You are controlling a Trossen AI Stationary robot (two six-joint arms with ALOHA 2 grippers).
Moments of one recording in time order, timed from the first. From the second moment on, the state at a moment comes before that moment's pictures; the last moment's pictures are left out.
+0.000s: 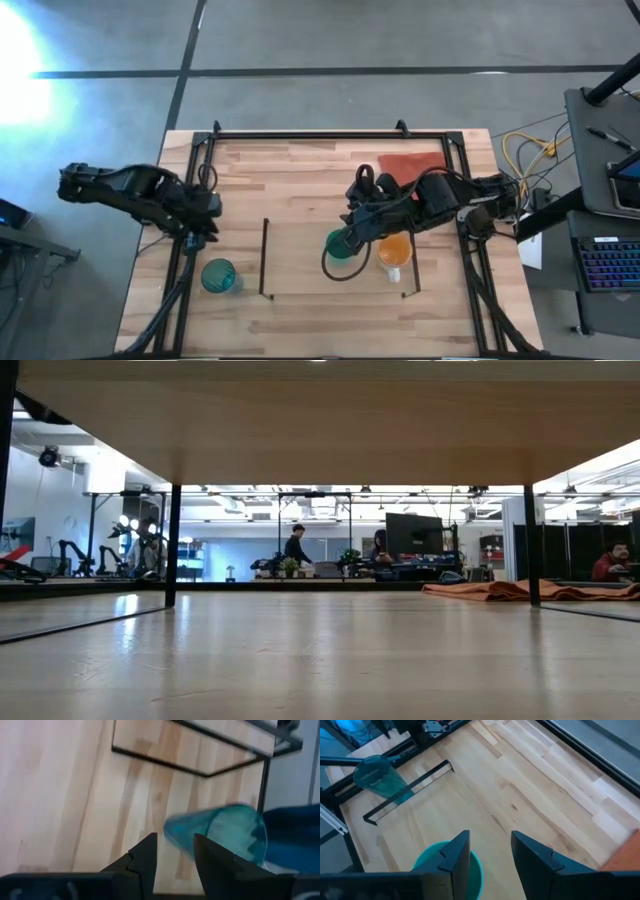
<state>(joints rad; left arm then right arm) -0.19 0.77 1.01 -1.30 0.17 -0.49 0.33 1.88 2.36 -1.46 0.48 0.84</state>
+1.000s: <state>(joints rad) -0.39 0.83 0.88 -1.18 0.26 -0.60 0.39 1.88 2.36 -1.46 0.47 0.97</state>
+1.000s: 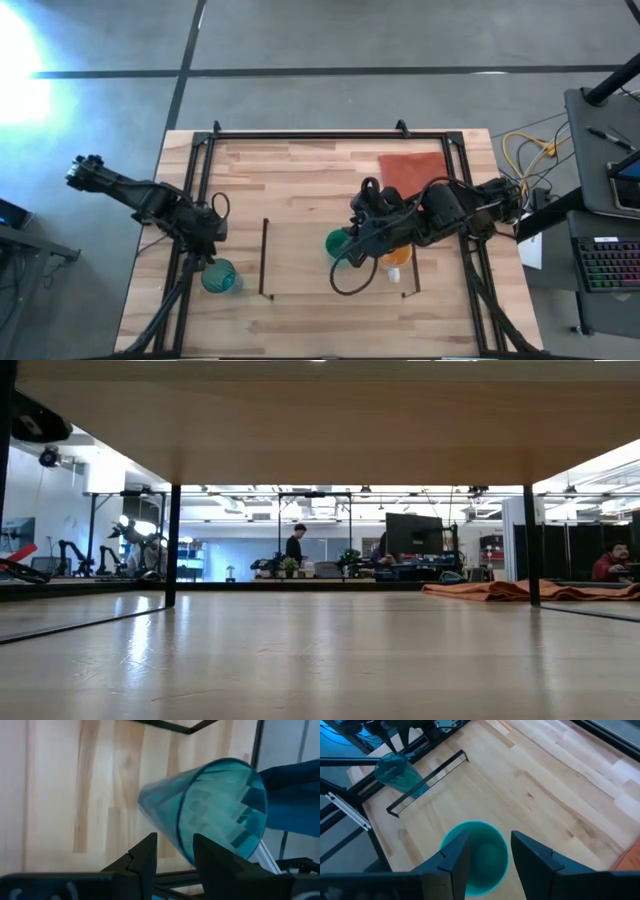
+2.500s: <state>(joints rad) -0.51 1.35 1.80 -1.57 -0.03 -0.59 0.40 1.88 2.36 -1.57 0.47 1.02</state>
